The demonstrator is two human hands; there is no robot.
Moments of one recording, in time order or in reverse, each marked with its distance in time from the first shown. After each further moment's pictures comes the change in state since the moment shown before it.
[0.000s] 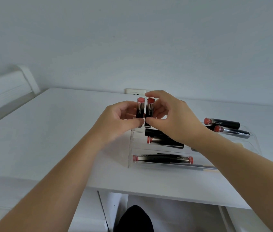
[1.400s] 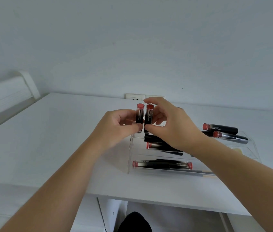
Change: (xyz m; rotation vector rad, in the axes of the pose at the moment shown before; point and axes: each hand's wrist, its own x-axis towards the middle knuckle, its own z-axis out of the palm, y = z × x) left_hand 0.000 -0.002 -0.003 0.113 0.009 -0.004; right_hand 0.000 0.007 0.002 -0.043 -0.002 -0.048
